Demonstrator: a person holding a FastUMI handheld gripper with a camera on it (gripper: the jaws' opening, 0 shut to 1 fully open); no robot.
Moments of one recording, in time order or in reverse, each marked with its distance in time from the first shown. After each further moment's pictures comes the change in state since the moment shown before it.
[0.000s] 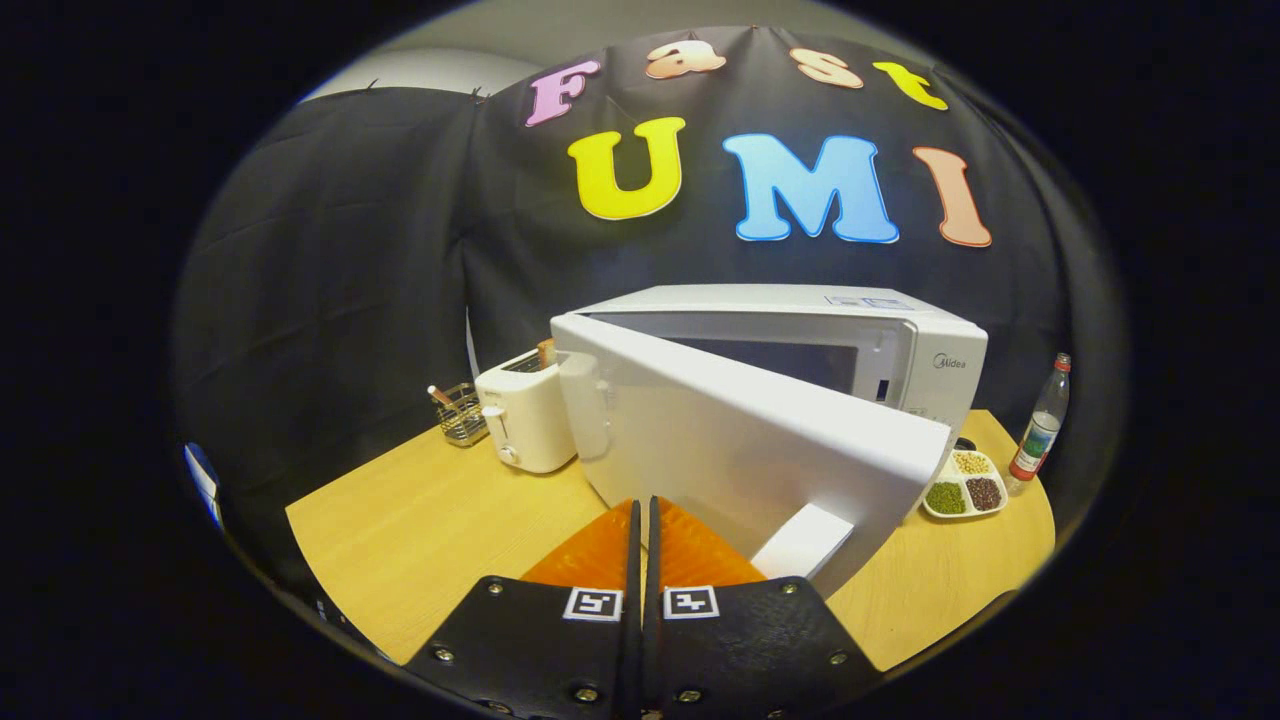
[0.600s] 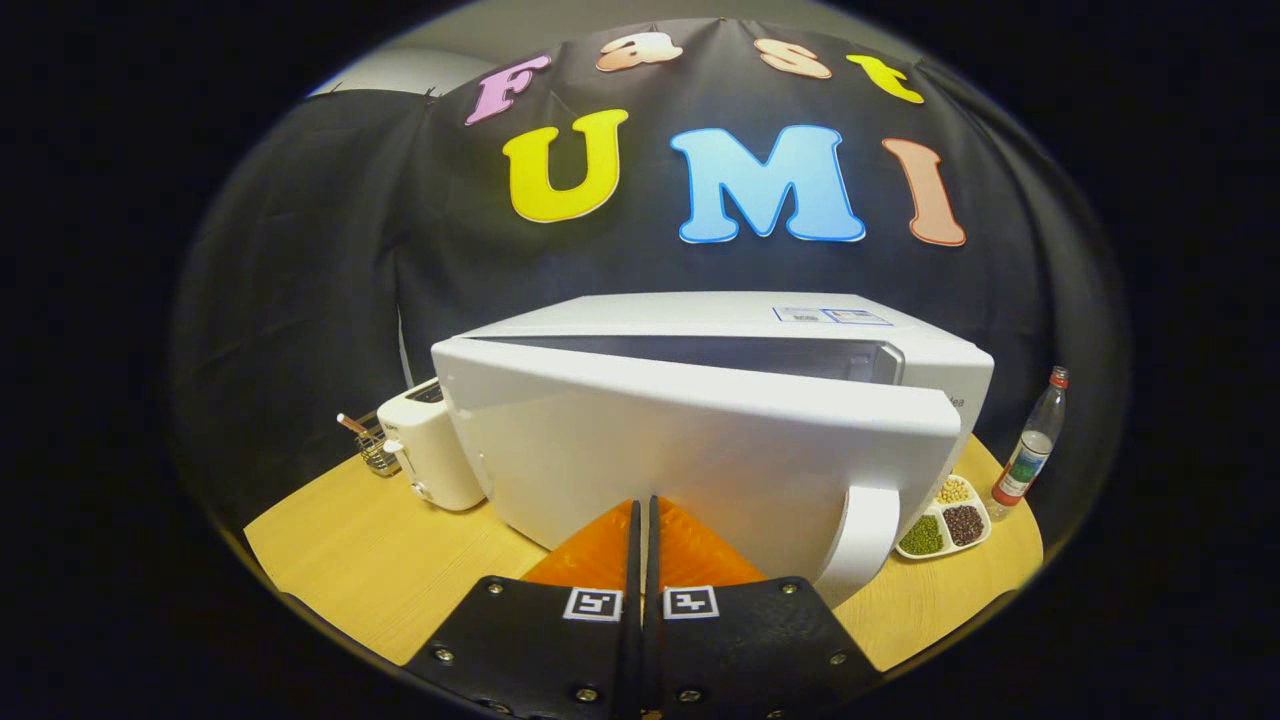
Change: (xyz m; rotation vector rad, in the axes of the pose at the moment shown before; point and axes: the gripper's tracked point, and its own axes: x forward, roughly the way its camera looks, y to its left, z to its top) arm 0.067 -0.061 0.029 0.032 -0.013 -0.134
